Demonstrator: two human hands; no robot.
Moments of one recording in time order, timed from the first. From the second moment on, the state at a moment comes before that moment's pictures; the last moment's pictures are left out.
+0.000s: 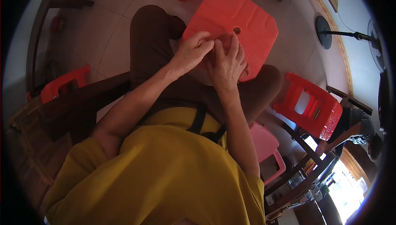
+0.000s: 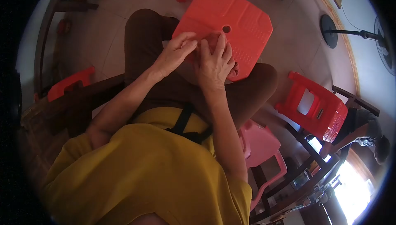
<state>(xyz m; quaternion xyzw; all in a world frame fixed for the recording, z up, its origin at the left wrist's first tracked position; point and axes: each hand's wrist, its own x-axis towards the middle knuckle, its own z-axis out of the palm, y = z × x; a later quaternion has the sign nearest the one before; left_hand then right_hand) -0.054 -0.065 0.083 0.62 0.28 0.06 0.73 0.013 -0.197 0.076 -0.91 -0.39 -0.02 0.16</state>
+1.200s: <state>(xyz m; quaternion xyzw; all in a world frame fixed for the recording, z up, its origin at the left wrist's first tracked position) -0.021 -0.020 -0.010 0.61 0.43 0.17 0.64 0.080 -0.134 0.077 -0.82 -0.54 0.00 0.18</state>
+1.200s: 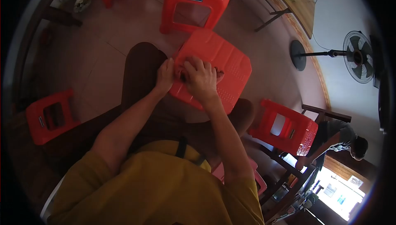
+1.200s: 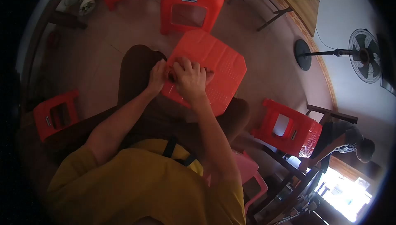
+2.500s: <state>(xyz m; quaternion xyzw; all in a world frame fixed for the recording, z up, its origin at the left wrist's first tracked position) -0.016 -0.009 -0.035 0.59 0.40 0.18 0.68 0.018 -0.198 0.091 -0.84 -0.50 0.05 0.22</state>
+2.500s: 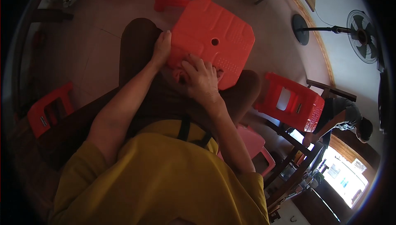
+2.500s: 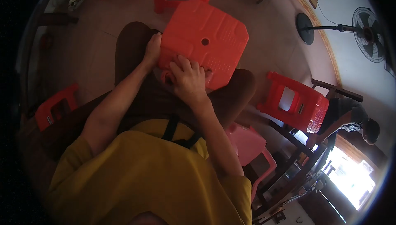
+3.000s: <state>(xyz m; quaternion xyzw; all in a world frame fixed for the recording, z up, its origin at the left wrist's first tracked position) -0.019 -0.012 -0.025 0.58 0.41 0.18 0.68 0.020 -0.179 0.097 -0.78 -0.56 0.04 0.27</state>
